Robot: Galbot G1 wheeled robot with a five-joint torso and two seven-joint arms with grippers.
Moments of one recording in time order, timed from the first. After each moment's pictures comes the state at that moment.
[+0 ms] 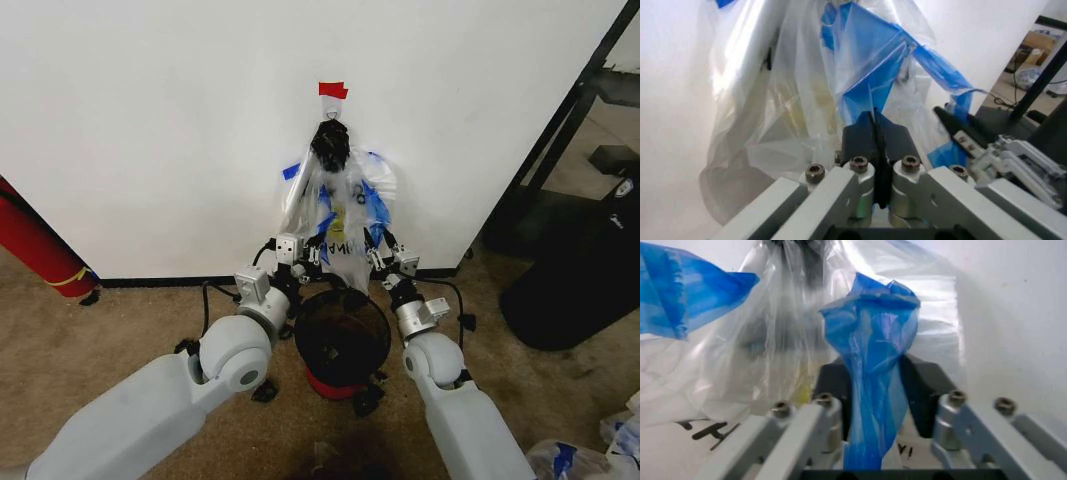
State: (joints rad) left arm 0.69 -0.87 0.26 -2.10 -0.92 0.14 -0.55; right arm -1.04 1.39 0.30 1.71 0.28 0.19 -0.07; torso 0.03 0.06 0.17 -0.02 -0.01
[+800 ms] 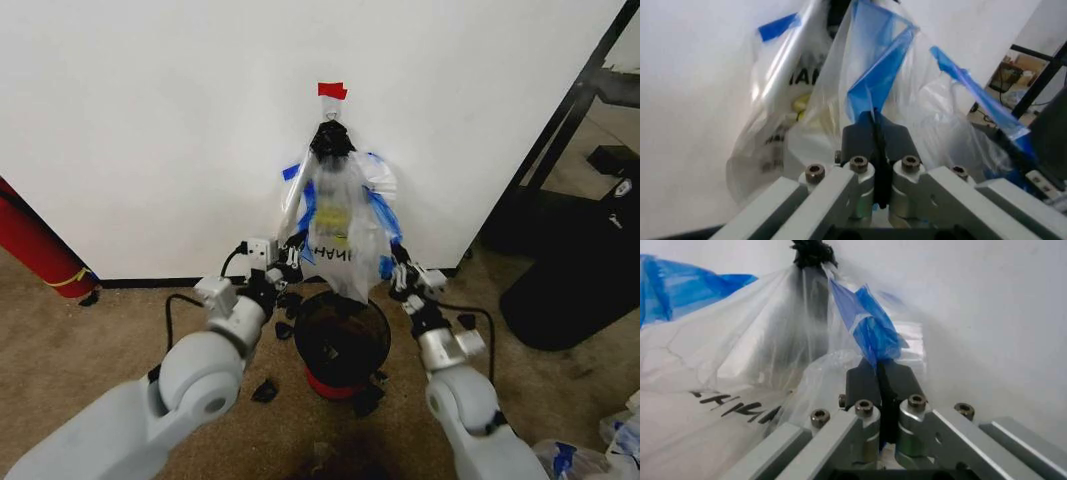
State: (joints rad) left arm 0.98 -0.79 0.04 -2.35 -0.90 0.15 -0.54; right arm -1.37 1.33 0.38 2.02 0.26 0.25 -0.06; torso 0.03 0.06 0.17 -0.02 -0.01
